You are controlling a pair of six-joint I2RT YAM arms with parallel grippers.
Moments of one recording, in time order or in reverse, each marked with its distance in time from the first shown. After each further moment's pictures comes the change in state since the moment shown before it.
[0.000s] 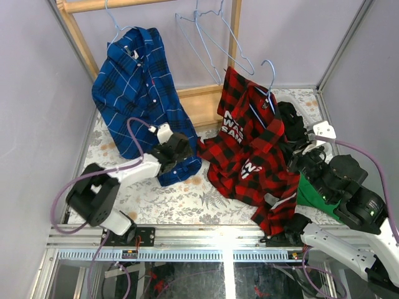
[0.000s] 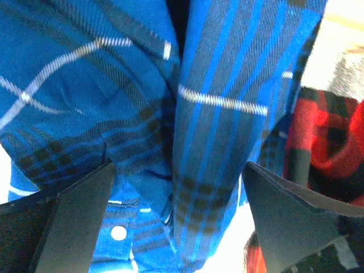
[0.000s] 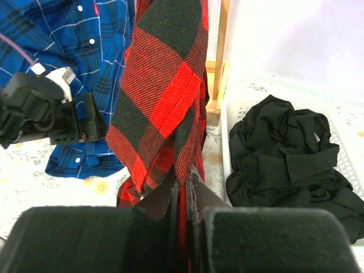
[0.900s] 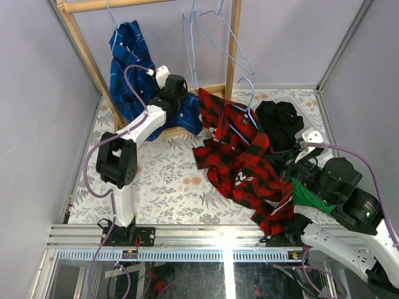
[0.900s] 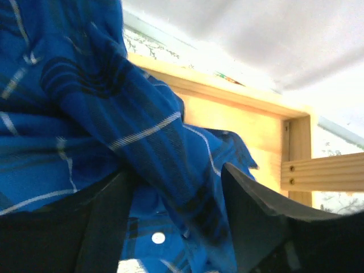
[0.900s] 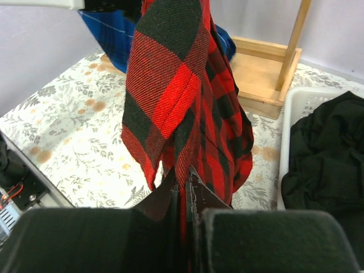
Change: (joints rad) left arm 0.244 0.458 0.838 -0.034 -0.071 0.265; right arm 0.000 -0.034 -0.063 -0.002 -0.234 0.063
